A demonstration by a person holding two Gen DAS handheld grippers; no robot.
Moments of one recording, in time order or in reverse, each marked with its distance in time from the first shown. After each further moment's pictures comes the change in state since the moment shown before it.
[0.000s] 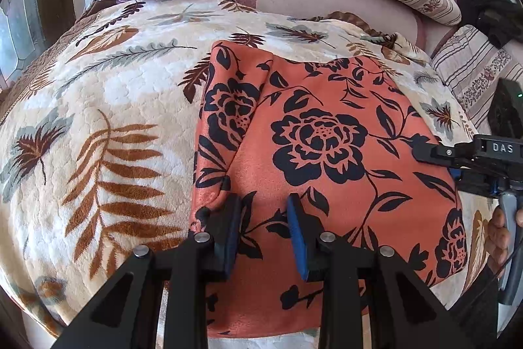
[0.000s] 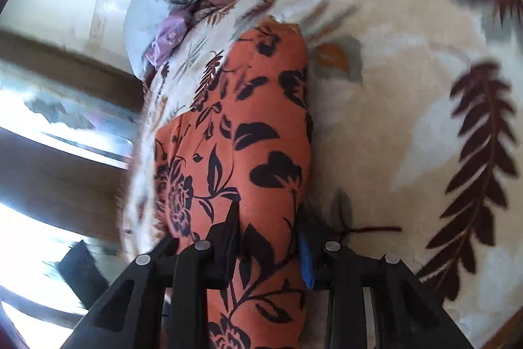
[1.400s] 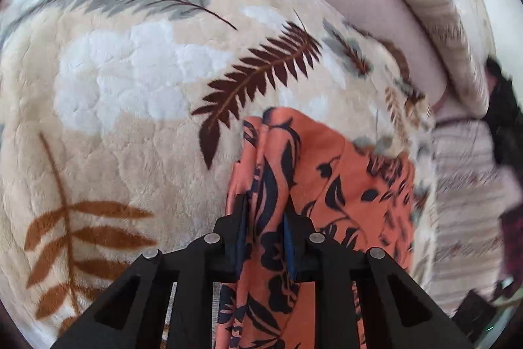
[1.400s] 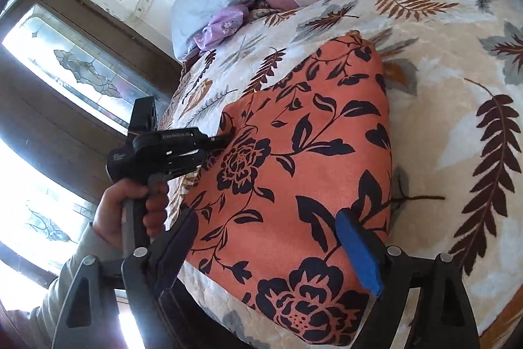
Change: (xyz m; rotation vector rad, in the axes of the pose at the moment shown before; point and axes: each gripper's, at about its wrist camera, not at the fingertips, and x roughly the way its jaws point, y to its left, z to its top) left arm 0.081 0.089 0.096 -0.423 0.241 -0.266; right arm -0.019 0.053 -0.040 -0.165 -0.043 0.068
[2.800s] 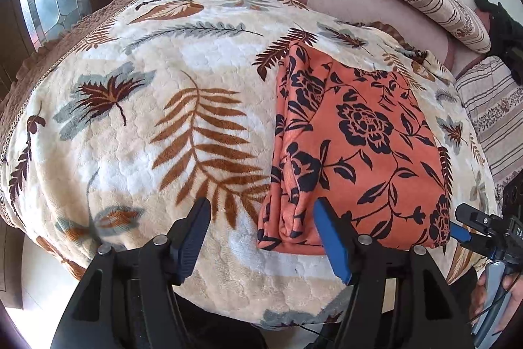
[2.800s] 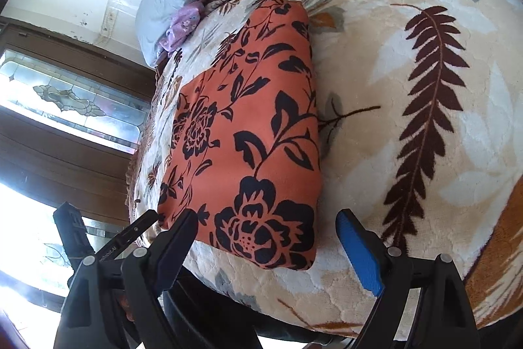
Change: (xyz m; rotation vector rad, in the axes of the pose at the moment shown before) left arm -0.105 -0.011 -0.164 0.255 -0.201 0.329; right arm -0.030 -0.048 -0.046 0.218 0.052 -0.014
